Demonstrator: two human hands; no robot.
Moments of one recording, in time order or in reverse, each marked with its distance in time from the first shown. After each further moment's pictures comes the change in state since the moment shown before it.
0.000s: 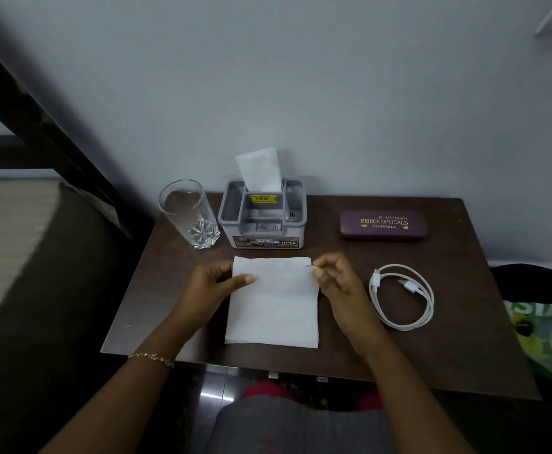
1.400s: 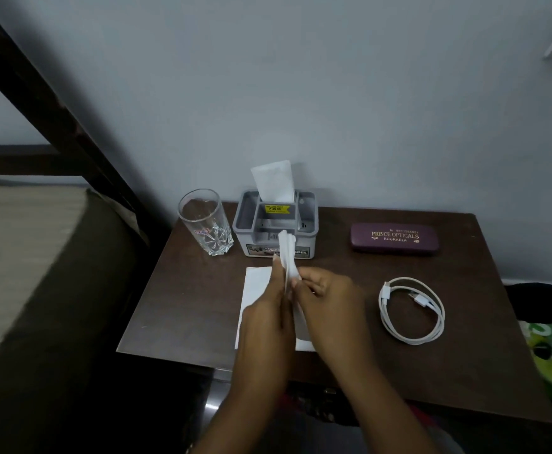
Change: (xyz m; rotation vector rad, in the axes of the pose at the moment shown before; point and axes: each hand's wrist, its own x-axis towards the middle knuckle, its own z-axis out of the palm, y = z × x) left_hand -0.066 0.059 0.076 0.375 0.278 0.047; right_hand -0.032 -0.071 0.052 -0.337 0.178 -0.050
